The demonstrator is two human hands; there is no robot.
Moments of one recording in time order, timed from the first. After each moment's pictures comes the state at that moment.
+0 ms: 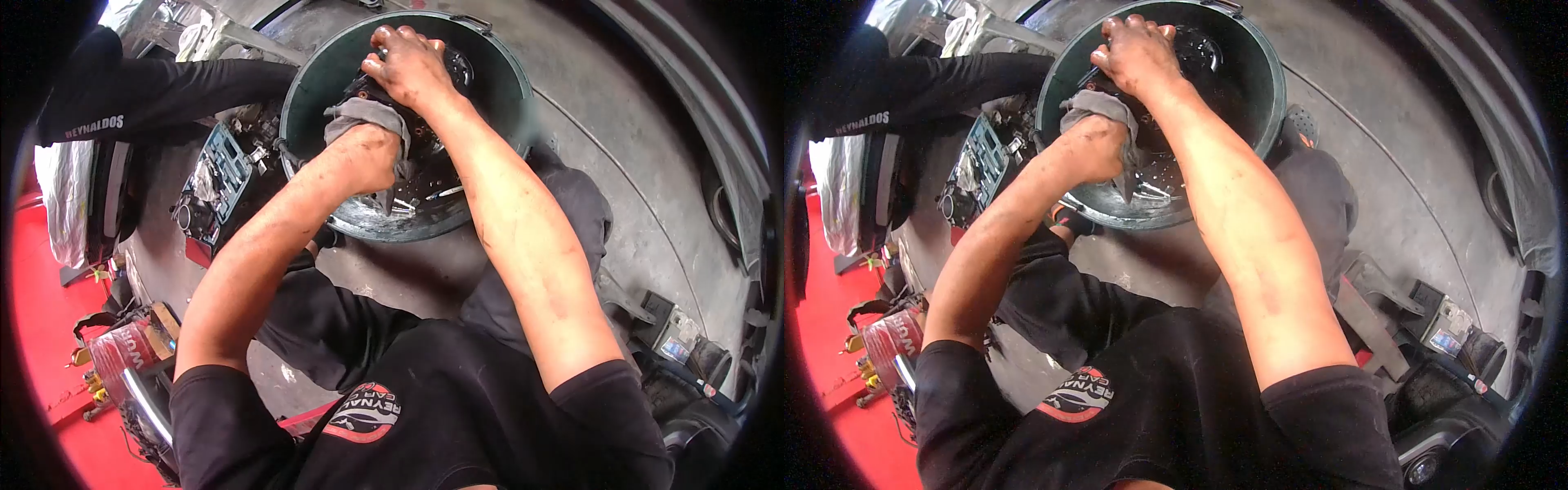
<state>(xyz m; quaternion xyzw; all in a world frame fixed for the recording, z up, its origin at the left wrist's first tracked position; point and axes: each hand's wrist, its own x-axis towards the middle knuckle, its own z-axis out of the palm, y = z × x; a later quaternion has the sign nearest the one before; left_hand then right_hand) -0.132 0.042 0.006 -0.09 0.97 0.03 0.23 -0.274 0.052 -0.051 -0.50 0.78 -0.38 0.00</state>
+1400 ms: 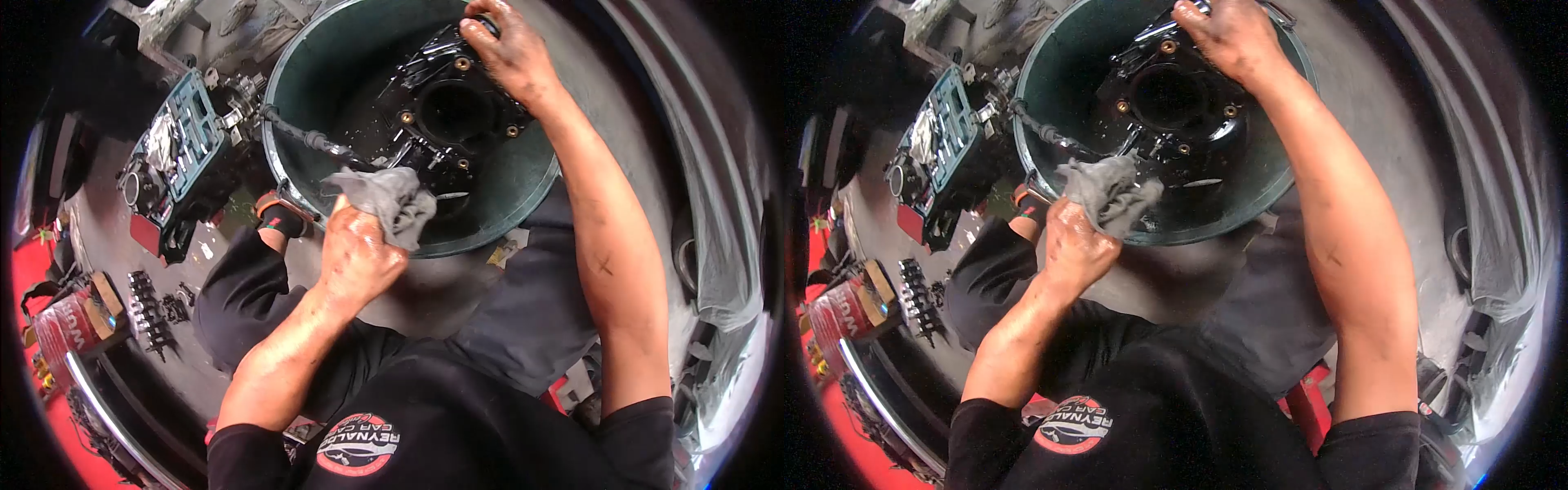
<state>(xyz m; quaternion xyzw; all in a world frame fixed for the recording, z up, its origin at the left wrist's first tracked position) -0.028 0.081 -0.057 -0.29 0.86 0.33 -0.26 -0.310 0.040 -0.029 -0.52 0.76 -0.38 0.11</state>
